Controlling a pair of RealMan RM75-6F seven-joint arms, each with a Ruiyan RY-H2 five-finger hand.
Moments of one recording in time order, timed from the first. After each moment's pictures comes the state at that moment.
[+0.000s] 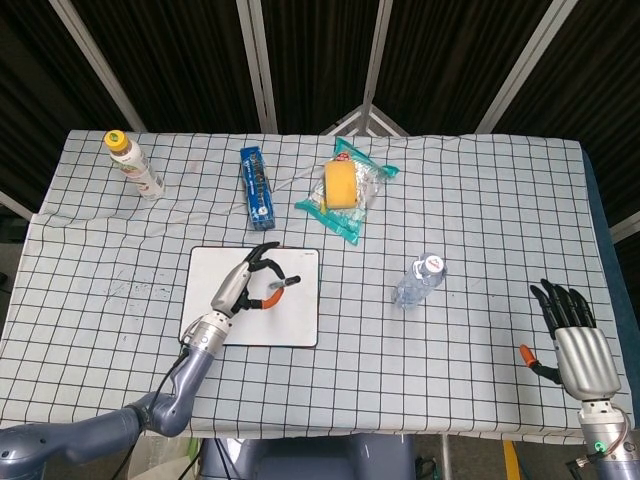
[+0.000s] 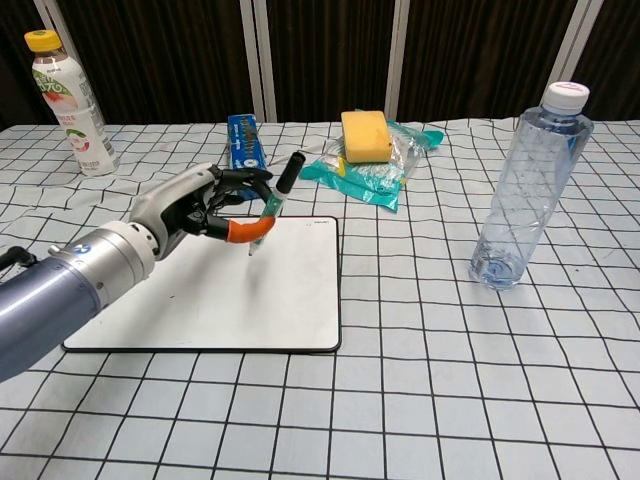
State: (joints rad) left arm -0.66 -1.91 -0.29 -1.15 1.31 0.97 -0.53; right arm 0.11 -1.15 0.05 -1.60 -1.53 1.46 0.03
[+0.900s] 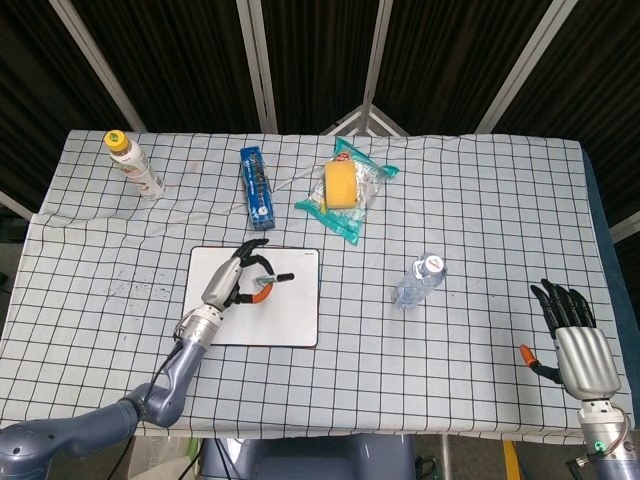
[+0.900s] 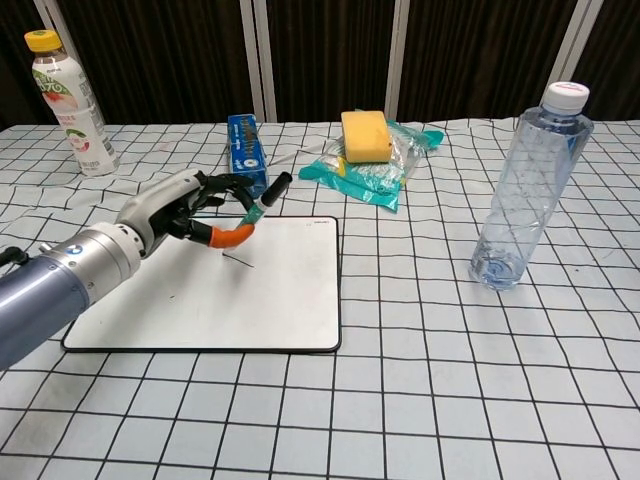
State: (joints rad) left arm -0.67 -1.91 -0.27 -1.00 1.33 0.96 -0.56; right arm 0.11 -1.15 0.05 -1.61 -1.52 1.45 0.03
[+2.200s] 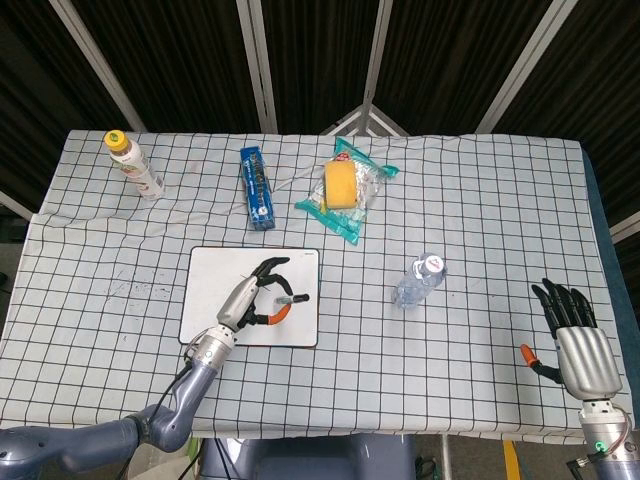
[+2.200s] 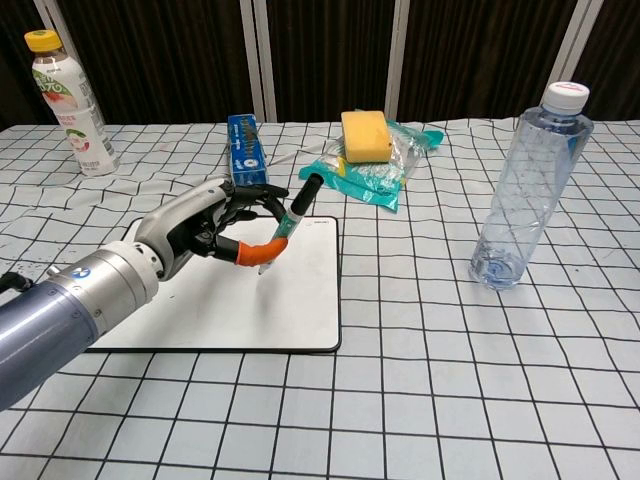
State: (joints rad) left arm -0.65 -1.91 -0.23 -1.23 1.31 1.02 -0.49; right arm 0.11 -1.15 0.05 -1.61 -1.52 1.46 0.03
